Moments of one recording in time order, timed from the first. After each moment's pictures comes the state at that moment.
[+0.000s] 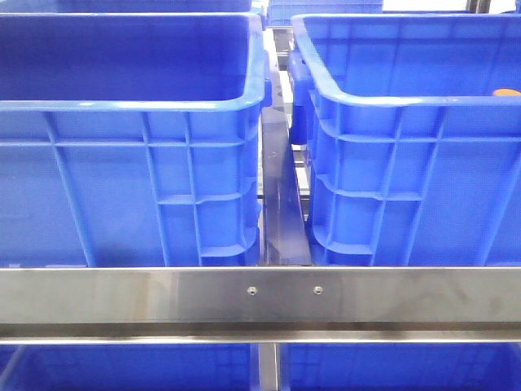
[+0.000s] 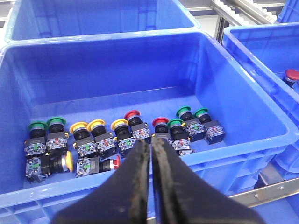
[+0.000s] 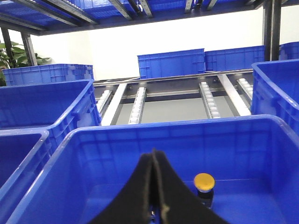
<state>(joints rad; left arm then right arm) -0.17 0.34 -0.66 -0.19 0.61 0.14 -0.08 0.50 -0.49 1.65 0.10 -1.51</state>
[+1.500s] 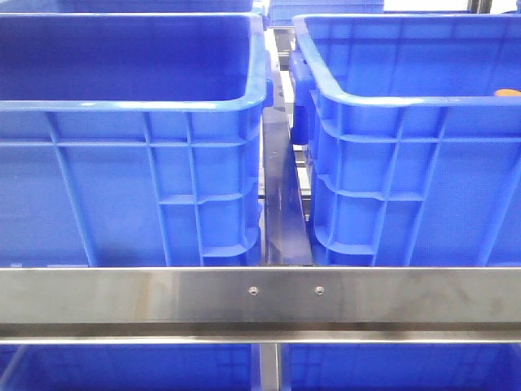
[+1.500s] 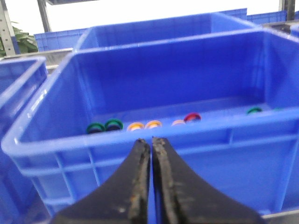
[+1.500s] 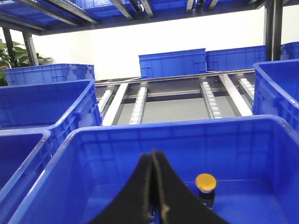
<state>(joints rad) -0.09 0.00 -0.01 -0.04 0.04 0.14 -0.08 0.50 -0.49 1.65 0.10 -1.51</state>
